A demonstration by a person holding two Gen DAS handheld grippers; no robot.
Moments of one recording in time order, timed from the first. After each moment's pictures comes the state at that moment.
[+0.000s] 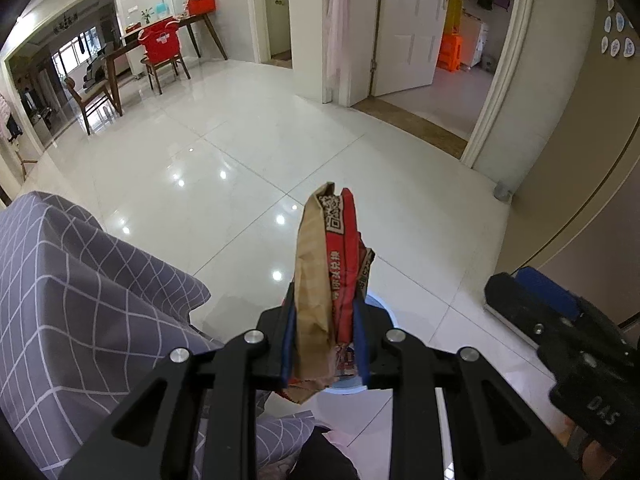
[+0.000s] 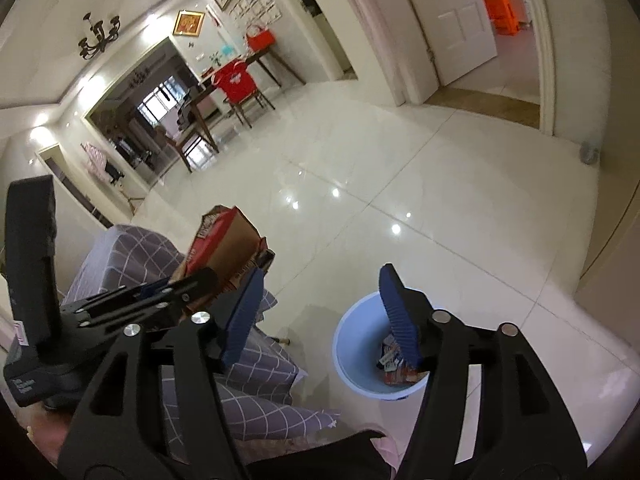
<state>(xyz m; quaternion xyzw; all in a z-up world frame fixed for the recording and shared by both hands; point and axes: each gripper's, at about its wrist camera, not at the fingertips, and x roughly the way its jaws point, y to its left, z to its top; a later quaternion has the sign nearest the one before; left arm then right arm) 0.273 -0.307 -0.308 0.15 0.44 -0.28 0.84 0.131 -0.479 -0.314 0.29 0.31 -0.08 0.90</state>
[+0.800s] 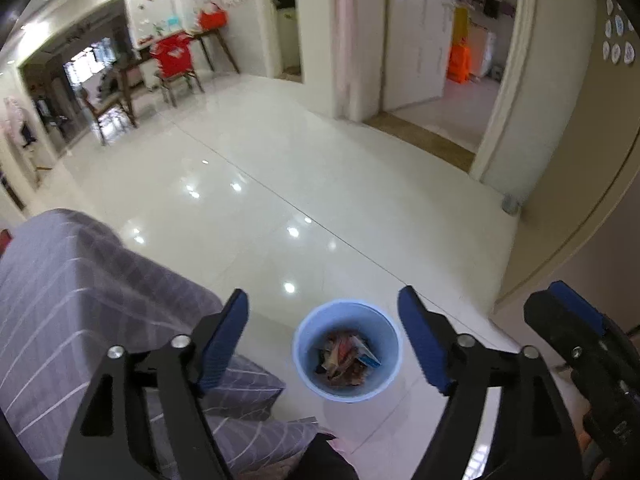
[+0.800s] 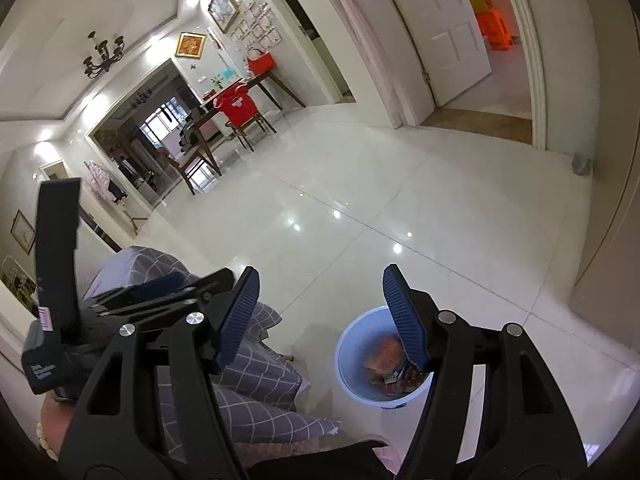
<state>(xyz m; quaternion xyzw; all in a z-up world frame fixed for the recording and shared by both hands) 0.248 -0.301 -0.266 0.15 0.42 -0.25 0.86 0.104 -0.469 -0.276 0.28 0.27 -0.09 0.92</state>
